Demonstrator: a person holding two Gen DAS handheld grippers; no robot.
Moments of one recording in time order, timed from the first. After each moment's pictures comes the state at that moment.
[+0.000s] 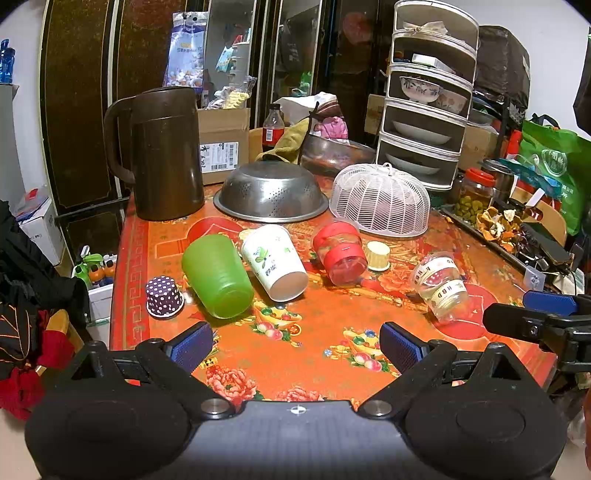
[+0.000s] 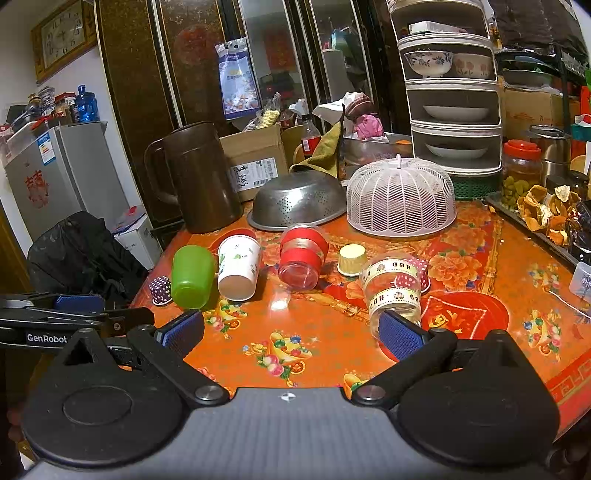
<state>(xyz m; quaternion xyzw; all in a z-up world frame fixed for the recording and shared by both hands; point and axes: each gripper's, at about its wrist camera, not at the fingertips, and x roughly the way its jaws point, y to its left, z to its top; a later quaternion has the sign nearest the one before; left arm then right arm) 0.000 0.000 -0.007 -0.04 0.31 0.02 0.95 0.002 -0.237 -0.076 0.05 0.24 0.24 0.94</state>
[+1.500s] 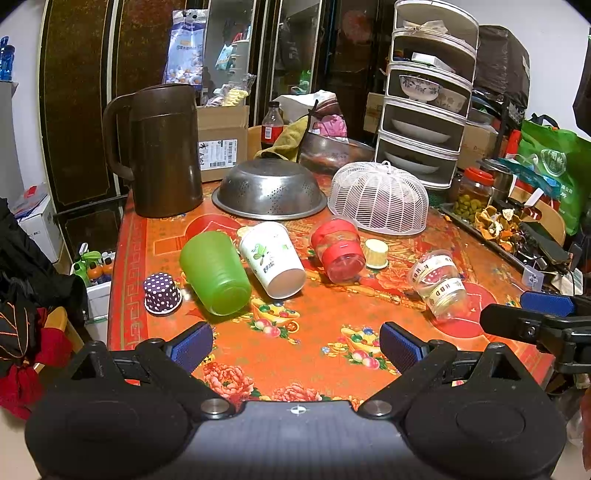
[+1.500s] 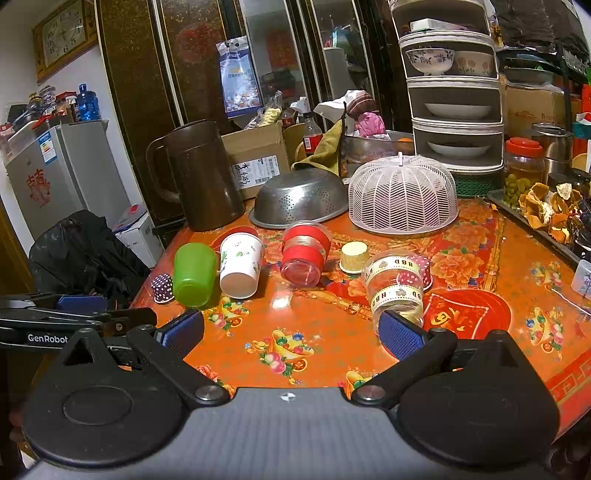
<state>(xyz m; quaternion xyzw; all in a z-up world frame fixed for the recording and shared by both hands) -0.002 -0.002 -0.008 -0.04 0.31 0.01 0.95 0.001 -0.237 -0.078 0.05 0.25 0.24 0.94</state>
